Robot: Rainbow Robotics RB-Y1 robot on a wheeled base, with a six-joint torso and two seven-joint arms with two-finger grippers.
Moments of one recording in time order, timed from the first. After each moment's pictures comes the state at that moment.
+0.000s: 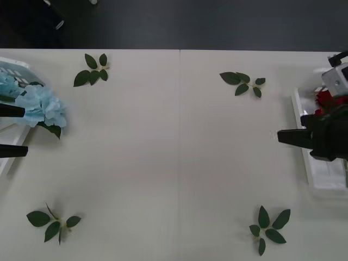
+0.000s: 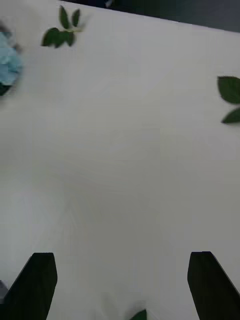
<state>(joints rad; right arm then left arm) -0.04 -0.60 -0.40 -2.45 -1.28 1.59 1.63 -0.16 0.71 0.57 -1.78 1.57 1.79 -2.64</state>
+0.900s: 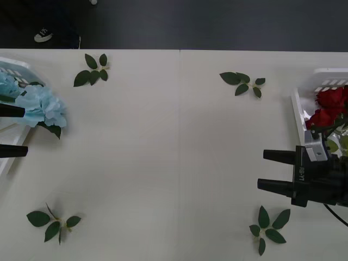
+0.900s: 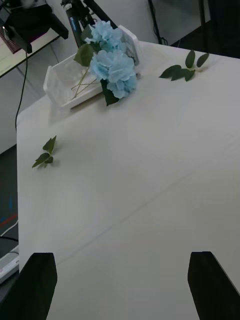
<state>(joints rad) 0.21 -0.53 -0.25 -2.00 -1.76 1.34 2.68 -0.16 0.71 0.57 -1.78 1.57 1.79 -2.64</state>
